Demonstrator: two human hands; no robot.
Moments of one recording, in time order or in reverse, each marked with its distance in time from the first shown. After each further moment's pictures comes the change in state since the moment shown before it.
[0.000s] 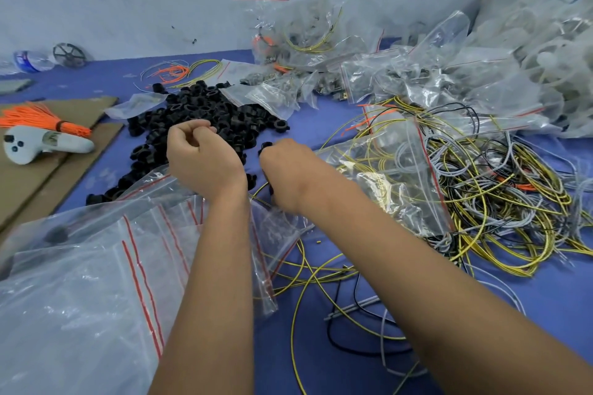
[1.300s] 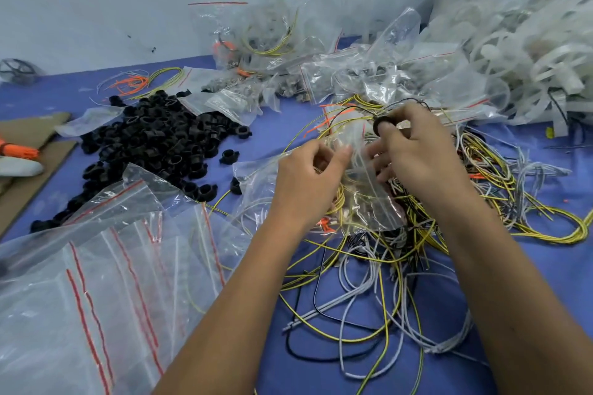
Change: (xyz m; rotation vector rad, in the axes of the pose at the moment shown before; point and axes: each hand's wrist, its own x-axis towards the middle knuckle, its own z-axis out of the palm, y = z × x) left_hand -0.124 -0.002 0.024 0.196 -1.148 0.174; right_hand -0.111 0.145 -0.012 1.030 0.640 0.553
